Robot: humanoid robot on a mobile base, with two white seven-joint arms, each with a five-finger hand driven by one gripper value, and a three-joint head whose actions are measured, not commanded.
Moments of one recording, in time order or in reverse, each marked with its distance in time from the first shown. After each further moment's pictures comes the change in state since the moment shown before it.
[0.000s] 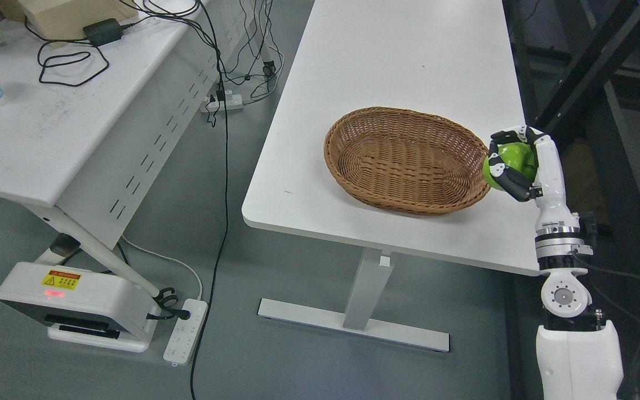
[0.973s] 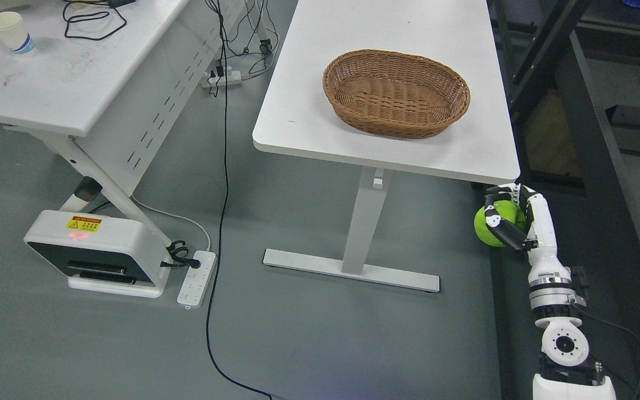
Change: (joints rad) left arm 0.000 0.000 0.000 0.000 0.000 -0.001 0.000; right arm 0.164 0.062 -0.061 -0.068 -0.137 0.057 0.107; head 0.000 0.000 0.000
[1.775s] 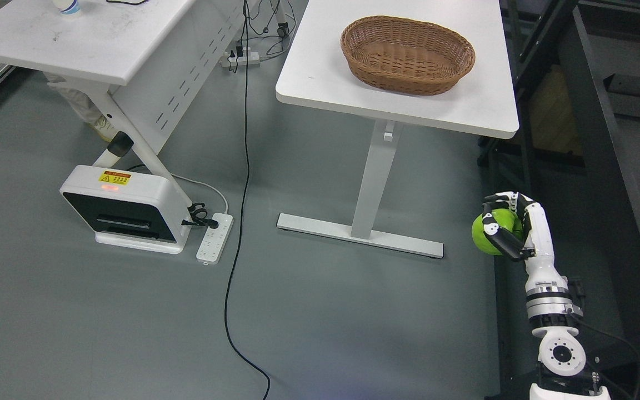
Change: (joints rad) left arm 0.000 0.000 0.000 0.000 0.000 0.000 0.000; right arm 0.035 0.012 -0.003 -0.013 -0.005 -0.002 0.004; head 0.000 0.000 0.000
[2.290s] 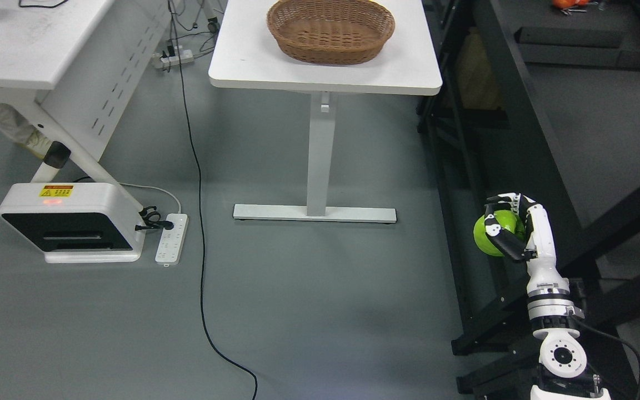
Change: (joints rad) left arm 0.000 0.000 0.000 0.000 0.000 0.000 0.000; right arm 0.005 0.000 -0.004 -0.002 0.000 0.000 -0.005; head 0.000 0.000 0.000
